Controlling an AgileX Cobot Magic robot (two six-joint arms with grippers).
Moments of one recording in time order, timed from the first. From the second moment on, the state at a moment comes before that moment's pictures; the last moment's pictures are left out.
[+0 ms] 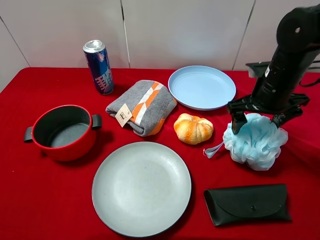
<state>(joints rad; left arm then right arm) -0.03 0.01 -0.49 -0.02 1.05 0.04 0.30 1.74 -1.01 -0.05 0.90 0.16</state>
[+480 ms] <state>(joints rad) -0.03 0.01 -0.49 -0.02 1.05 0.04 0.30 1.86 -1.01 -0.04 0.90 0.13</state>
